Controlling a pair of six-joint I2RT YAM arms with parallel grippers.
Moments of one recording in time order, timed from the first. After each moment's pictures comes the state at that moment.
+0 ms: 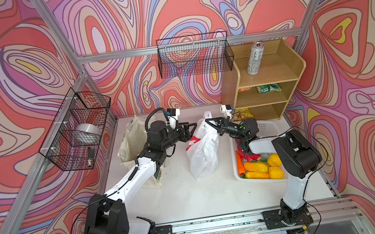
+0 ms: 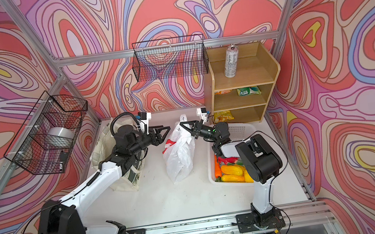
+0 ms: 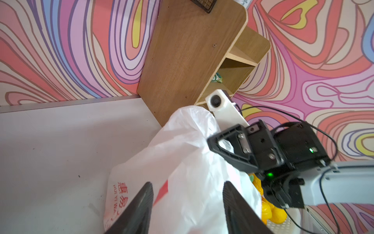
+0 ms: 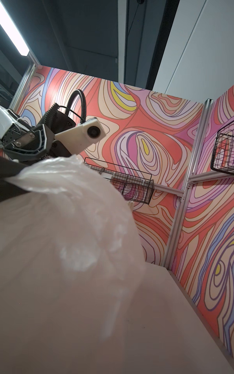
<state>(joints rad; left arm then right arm) -0.42 1.32 0.92 0.22 0.45 -0.41 0.34 1.86 0.91 1.30 -0.79 1.57</state>
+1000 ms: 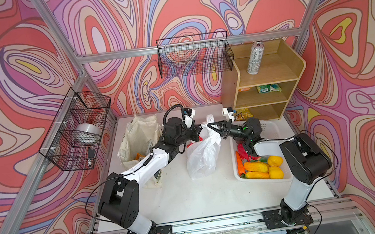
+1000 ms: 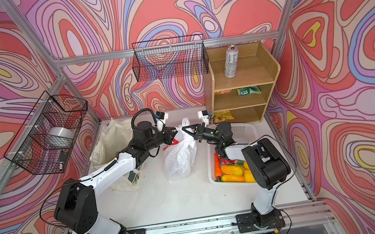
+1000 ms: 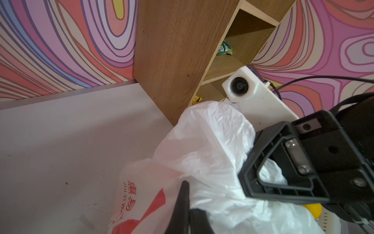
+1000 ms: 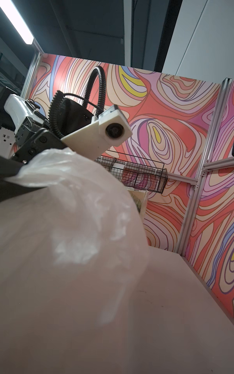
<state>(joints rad) -0.51 1.60 1.11 0.19 0.37 -0.30 0.33 1.77 0.84 1.18 -0.87 1.50</state>
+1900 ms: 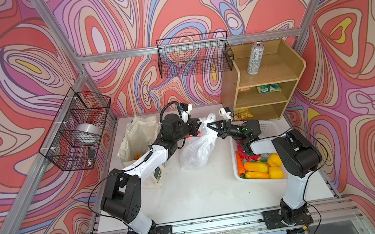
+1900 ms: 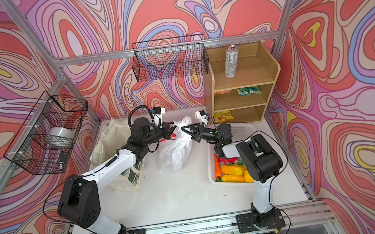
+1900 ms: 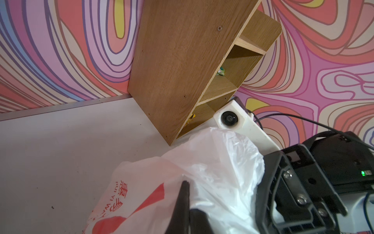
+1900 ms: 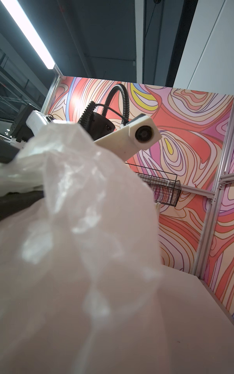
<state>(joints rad) -0.48 1.63 1.14 0.28 0.43 -0.39 0.33 1.88 0.88 1.40 -0.96 1.65</state>
